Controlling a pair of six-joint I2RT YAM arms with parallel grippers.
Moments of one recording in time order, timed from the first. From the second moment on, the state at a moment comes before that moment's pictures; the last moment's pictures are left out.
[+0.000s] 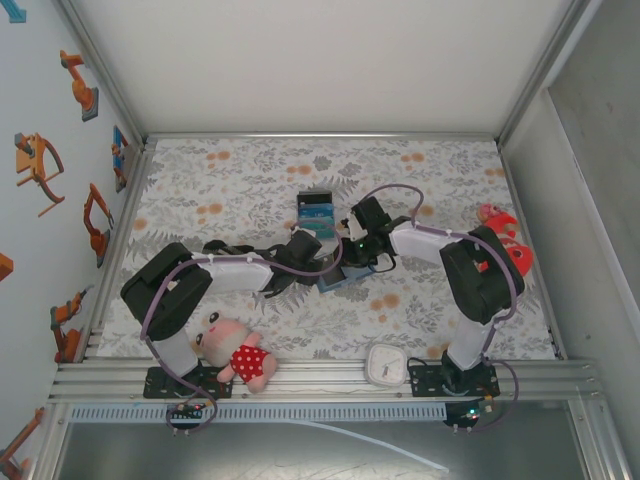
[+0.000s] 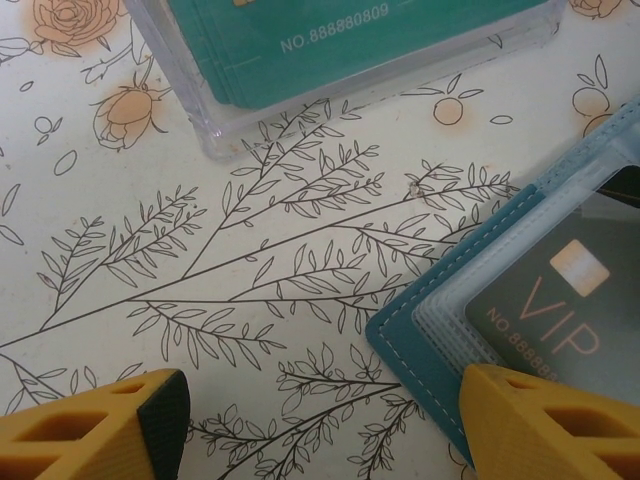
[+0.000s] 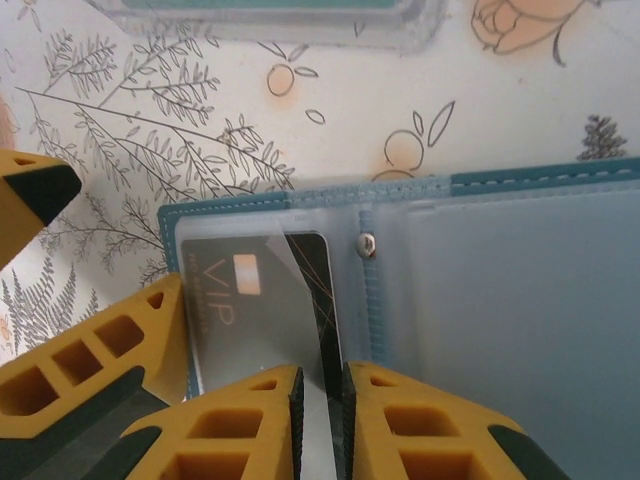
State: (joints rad) left arm -0.90 1.75 0.86 -0.13 -0.32 -0.41; right arm 0.56 1.80 1.02 -0.35 -0.45 0.46
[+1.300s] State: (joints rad) left arm -0.91 1.75 0.89 -0.20 -0.37 -0.39; right arm 0.50 1.75 0.77 0.11 -0.73 0.75
